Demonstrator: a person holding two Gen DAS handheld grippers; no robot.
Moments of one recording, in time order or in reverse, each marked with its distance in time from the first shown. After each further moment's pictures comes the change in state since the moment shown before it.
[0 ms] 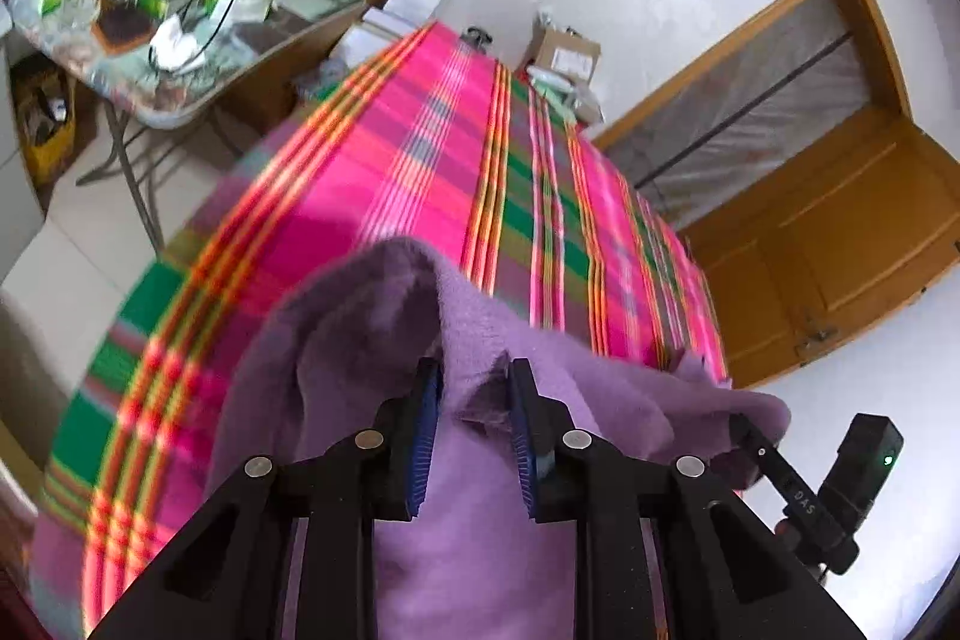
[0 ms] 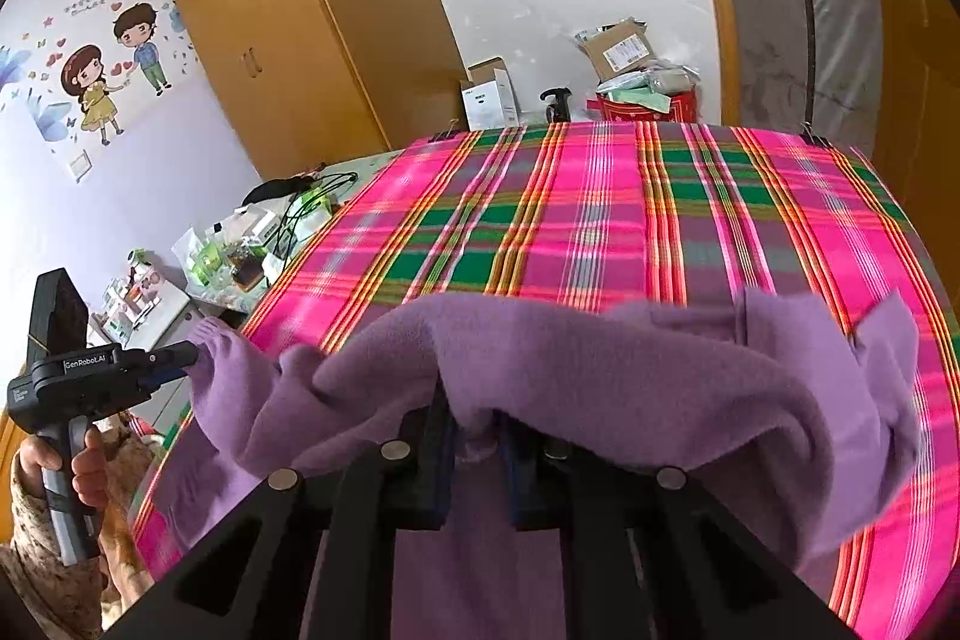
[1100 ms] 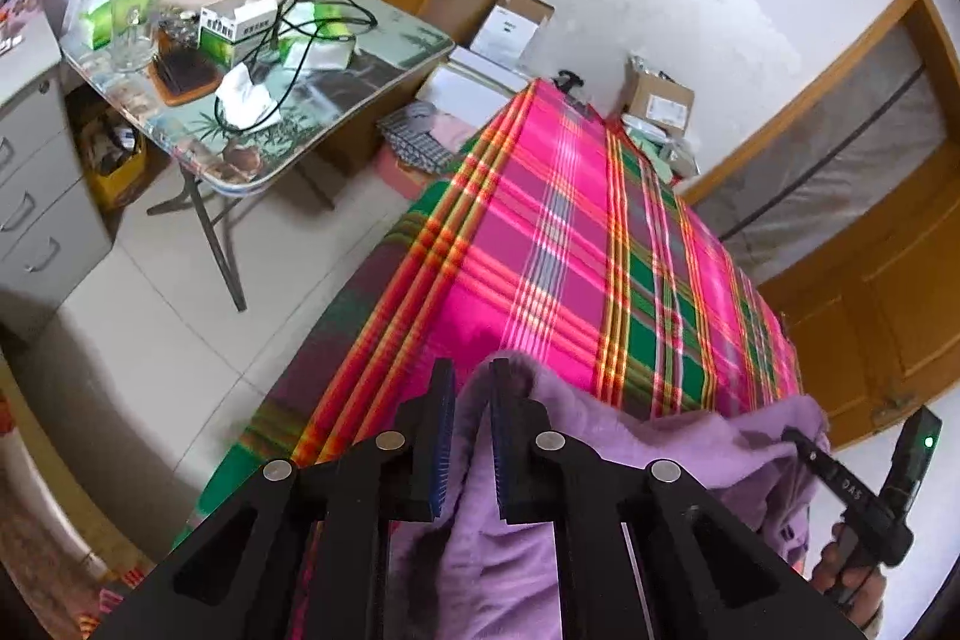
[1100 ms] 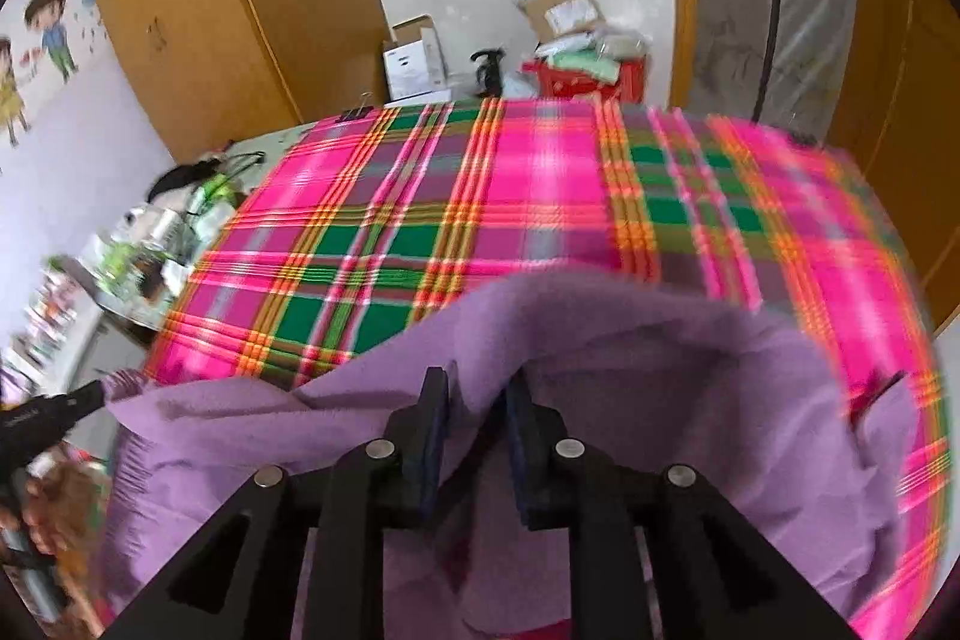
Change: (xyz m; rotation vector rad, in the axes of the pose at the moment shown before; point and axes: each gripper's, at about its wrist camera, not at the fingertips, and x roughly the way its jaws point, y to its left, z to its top) left arm 0.032 0.035 0.053 -0.026 -0.039 0.205; right arm 0.077 -0.010 0.063 -0.006 0.091 -0.258
